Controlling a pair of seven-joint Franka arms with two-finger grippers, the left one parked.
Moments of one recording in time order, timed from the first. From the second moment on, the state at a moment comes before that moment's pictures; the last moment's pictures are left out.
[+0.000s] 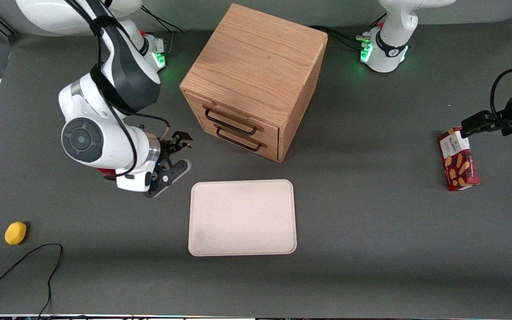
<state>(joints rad) 0.26 0.46 0.20 -1.32 0.12 1.55 -0.20</state>
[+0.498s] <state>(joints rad) 0.29 0.50 0.24 -1.32 0.12 1.51 -0.24</state>
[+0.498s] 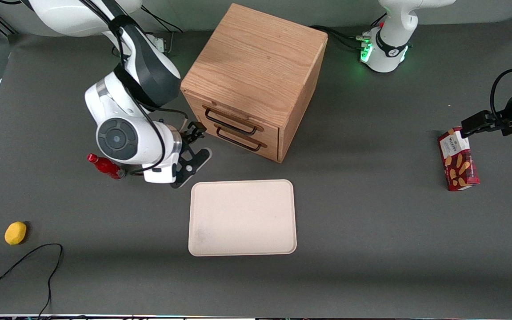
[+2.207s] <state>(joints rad) 0.32 0.56 0.34 -1.31 0.12 1.47 -0.25</state>
